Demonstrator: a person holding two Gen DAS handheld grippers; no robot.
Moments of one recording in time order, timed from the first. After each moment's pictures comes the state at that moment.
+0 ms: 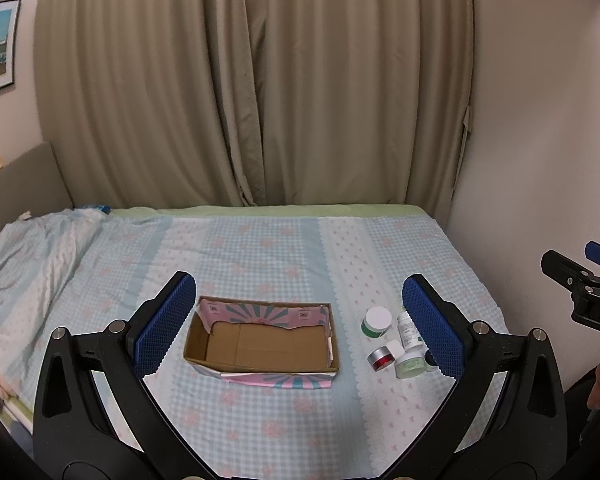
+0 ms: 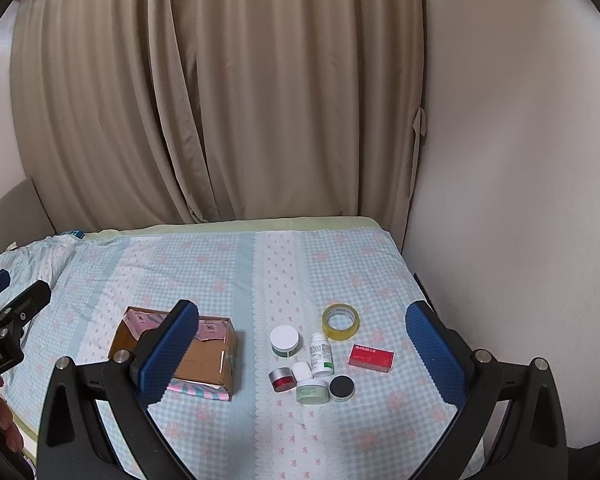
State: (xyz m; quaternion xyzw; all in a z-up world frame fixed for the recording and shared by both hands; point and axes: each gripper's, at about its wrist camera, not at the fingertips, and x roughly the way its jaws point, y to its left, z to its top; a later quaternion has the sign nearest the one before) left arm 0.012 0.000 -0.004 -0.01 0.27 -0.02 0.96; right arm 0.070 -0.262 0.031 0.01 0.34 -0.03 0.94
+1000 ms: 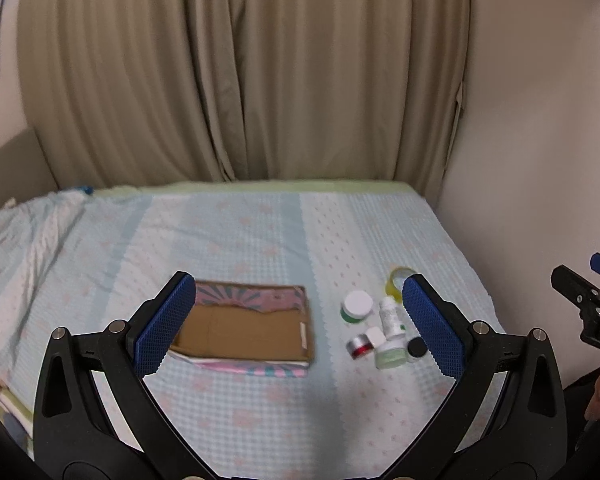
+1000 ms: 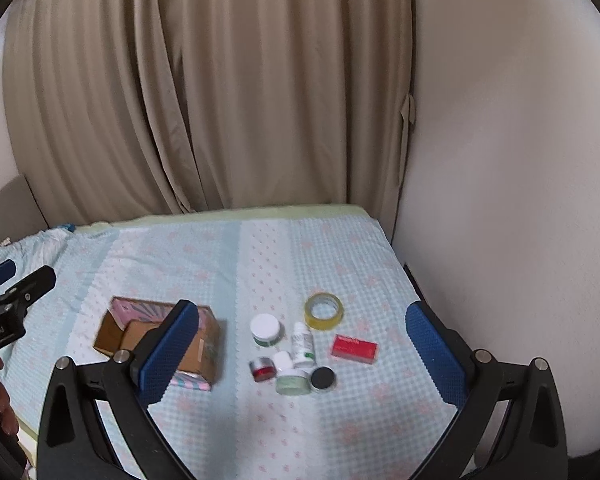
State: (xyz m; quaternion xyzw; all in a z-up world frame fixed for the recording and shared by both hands) left arm 0.048 -0.050 -0.035 -0.01 0.32 -0.04 0.95; right arm 0.079 -0.308 0.017 0.02 0.37 -0.03 0.93
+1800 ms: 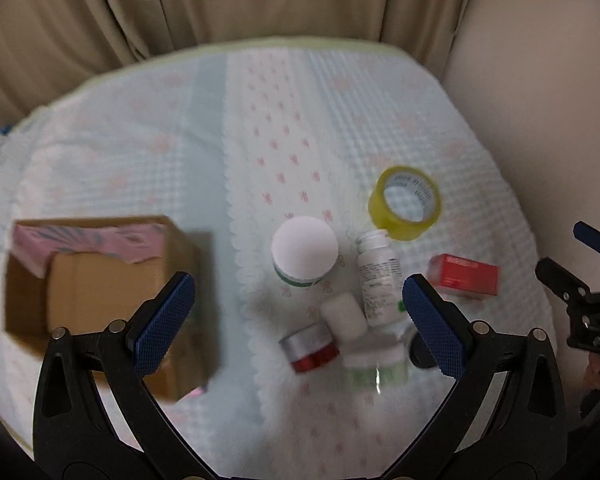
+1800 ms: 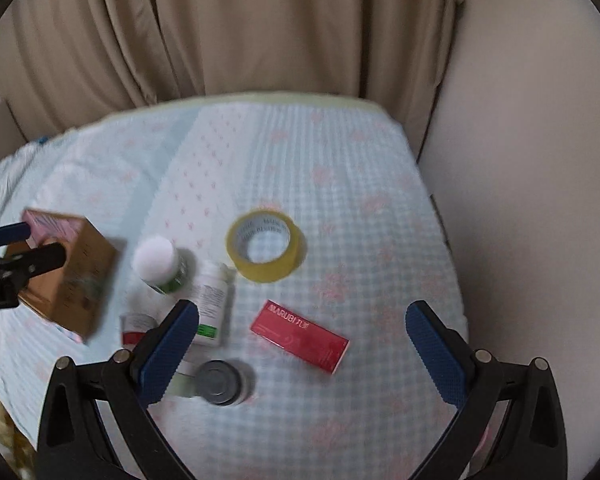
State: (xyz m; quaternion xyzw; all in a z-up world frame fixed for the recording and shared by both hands) left arm 0.259 -0.193 -0.319 0.01 0.51 -0.07 0.86; right arm 0.245 -0.446 -0.251 -0.03 0.50 0.04 0.87
